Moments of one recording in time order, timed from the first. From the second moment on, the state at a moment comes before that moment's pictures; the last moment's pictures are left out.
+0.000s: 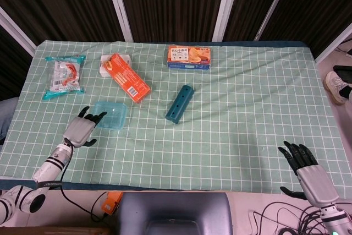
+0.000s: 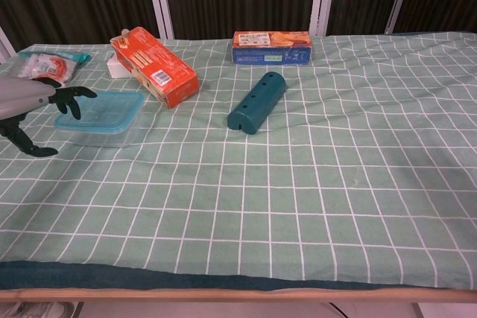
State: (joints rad) left arm -0.66 -1.36 -0.04 -1.27 1.30 0.85 0.16; right arm 0.06 -1.06 -0.09 -1.62 -1.71 1.47 -0.01
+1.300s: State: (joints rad) left arm -0.65 -1.37 -0.04 -1.25 1.32 0.88 0.15; right arm 0.06 -1.06 -0.08 -1.62 -1.71 1.46 -0.01
